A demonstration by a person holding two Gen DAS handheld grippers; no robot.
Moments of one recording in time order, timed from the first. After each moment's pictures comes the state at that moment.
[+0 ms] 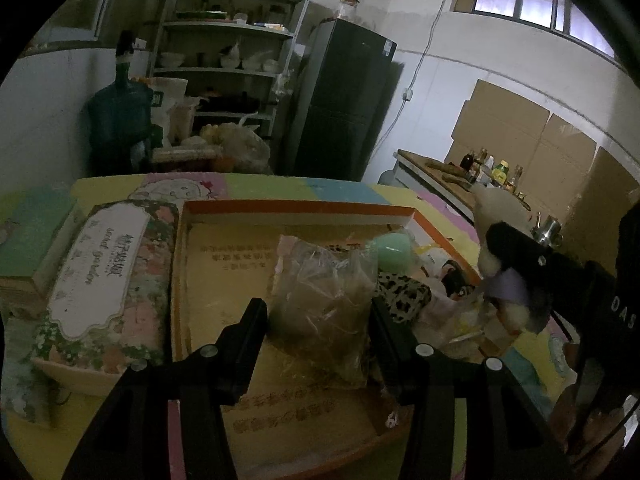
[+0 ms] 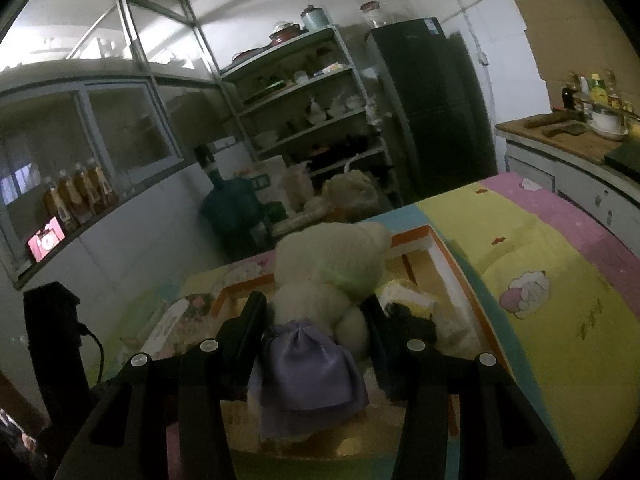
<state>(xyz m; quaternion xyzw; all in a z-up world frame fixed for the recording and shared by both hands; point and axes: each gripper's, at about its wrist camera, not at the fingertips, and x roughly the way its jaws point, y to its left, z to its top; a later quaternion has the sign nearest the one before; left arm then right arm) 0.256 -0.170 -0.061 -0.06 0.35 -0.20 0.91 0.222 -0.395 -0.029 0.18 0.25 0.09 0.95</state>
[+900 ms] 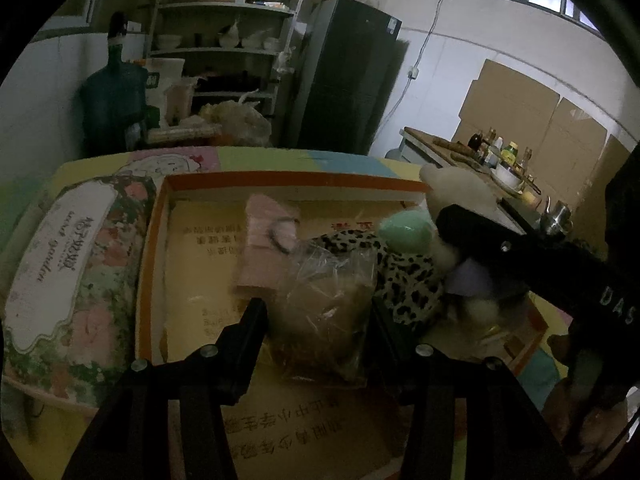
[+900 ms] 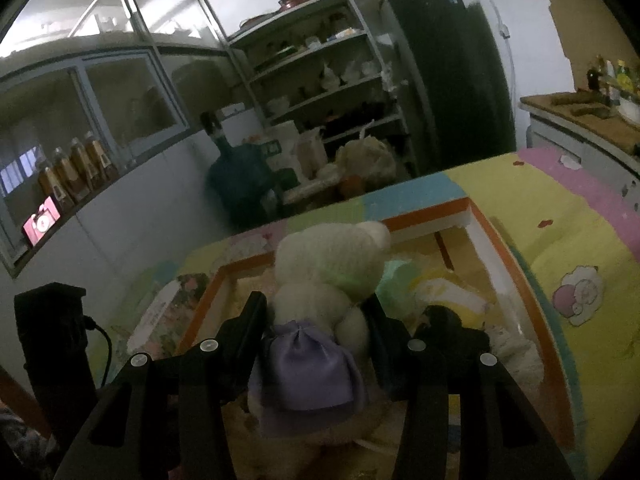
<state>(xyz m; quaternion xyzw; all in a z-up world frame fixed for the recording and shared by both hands) 0.278 -0.187 -0.084 -0.05 0.38 -0.20 0.90 0.273 -0.378 -0.057 0.18 0.31 0.12 0.93</state>
